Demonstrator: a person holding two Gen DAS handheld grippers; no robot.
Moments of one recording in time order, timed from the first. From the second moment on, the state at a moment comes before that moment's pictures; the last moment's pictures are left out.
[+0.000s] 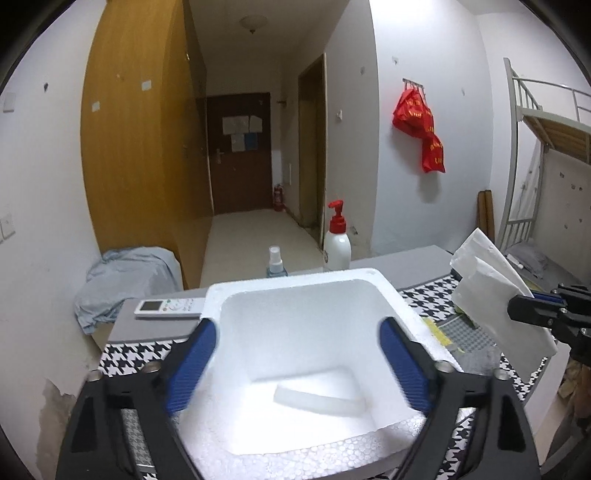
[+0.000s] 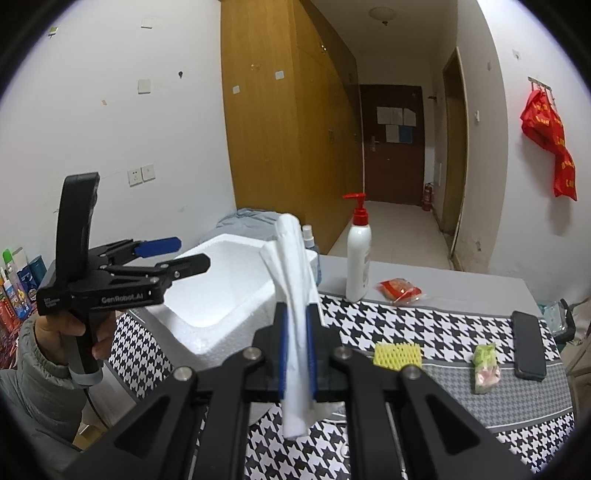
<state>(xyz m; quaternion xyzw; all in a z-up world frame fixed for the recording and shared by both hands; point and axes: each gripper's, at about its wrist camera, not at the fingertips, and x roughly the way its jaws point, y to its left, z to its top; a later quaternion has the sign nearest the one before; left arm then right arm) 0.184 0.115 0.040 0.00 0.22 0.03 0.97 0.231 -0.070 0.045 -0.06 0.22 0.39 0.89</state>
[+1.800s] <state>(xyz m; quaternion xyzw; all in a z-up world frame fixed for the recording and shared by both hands) 0.075 0.180 0.039 -0.02 0.18 0.15 0.97 0.230 0.056 0.064 -0.07 0.20 0.46 0.86</state>
